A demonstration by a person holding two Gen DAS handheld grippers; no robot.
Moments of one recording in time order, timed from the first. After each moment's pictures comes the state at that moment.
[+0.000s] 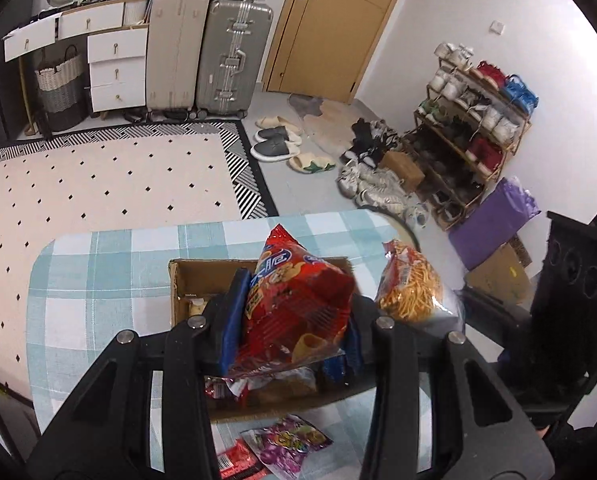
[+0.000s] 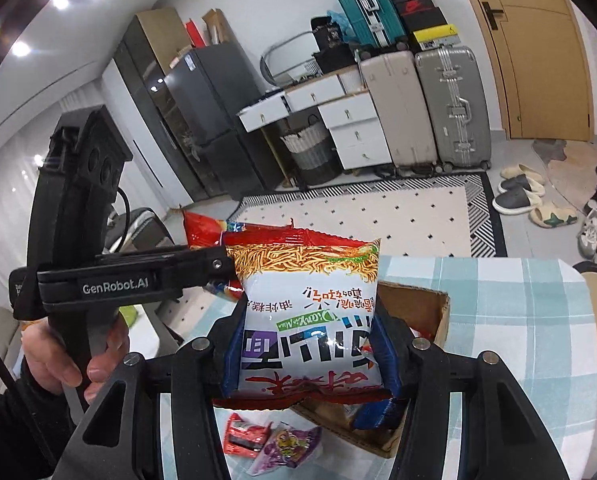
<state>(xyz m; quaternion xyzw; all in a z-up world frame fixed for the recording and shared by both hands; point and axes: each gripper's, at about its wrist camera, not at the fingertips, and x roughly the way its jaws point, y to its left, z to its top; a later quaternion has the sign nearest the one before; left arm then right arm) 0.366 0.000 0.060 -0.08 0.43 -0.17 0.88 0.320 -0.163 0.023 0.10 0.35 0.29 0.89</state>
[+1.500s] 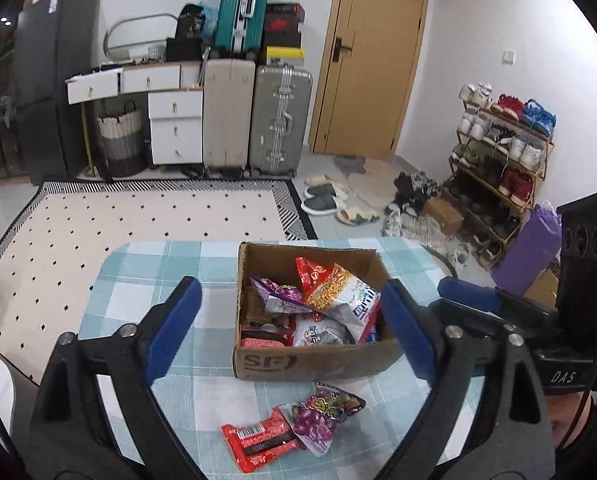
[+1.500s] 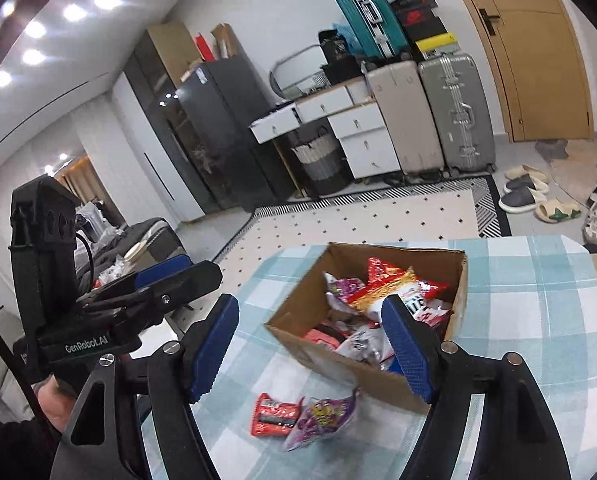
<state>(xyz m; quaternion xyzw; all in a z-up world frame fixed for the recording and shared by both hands) 0.213 0.031 0.044 -0.06 0.29 -0.08 0.95 0.239 -0.164 0.013 0.13 0.31 0.31 0.89</state>
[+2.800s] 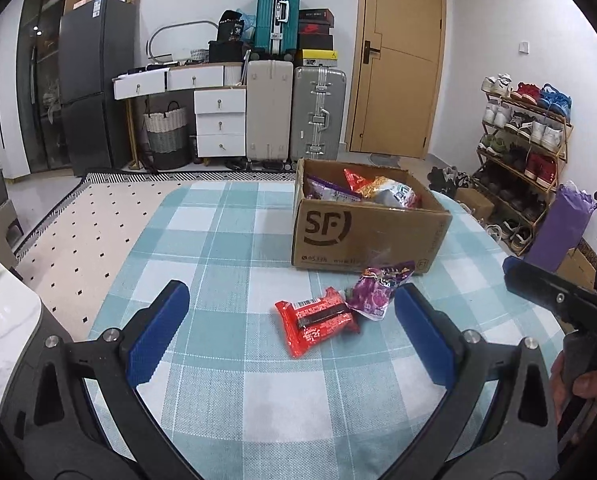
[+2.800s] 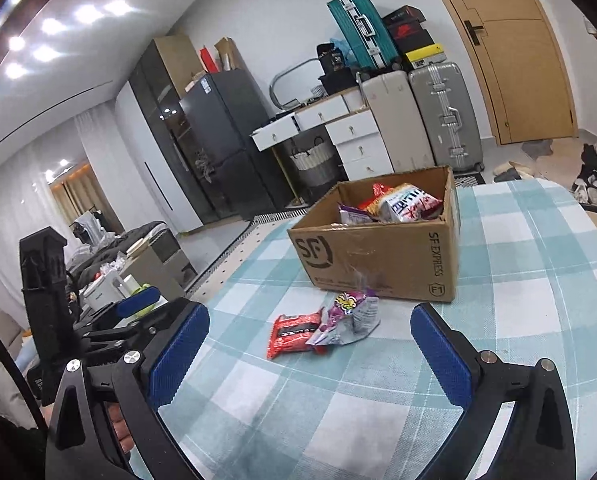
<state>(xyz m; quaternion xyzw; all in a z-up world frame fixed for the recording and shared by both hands) 0.061 0.062 -0.050 -0.04 0.29 -0.01 0.96 0.109 -0.160 -0.065 0.14 0.29 0.28 0.90</state>
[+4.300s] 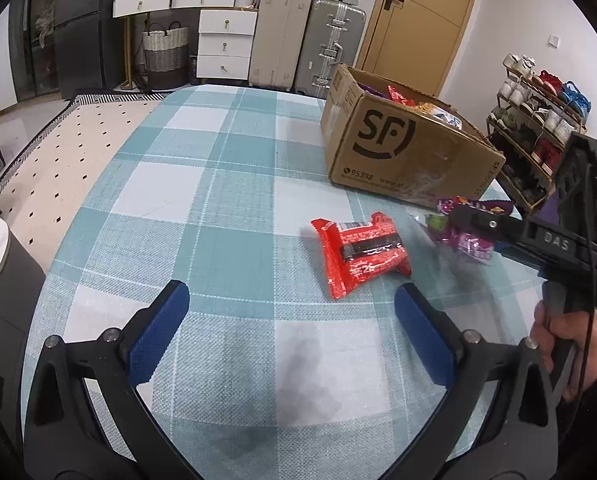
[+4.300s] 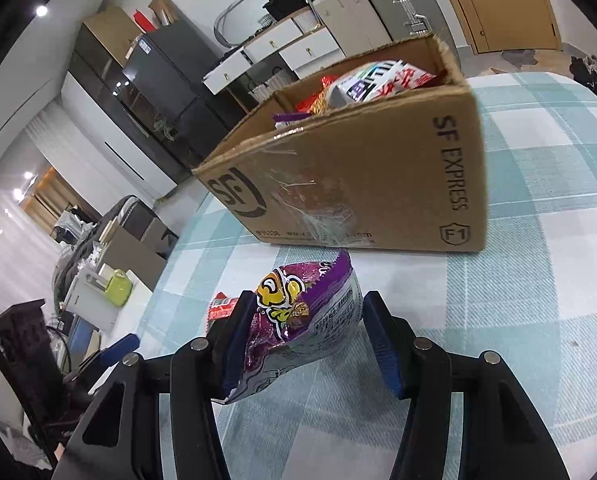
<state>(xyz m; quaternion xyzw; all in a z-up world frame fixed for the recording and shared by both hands) 0.101 0.109 -0.135 -0.10 0.41 -0.03 0.91 0.216 -0.122 -0.150 0.18 0.43 0.26 0.85</state>
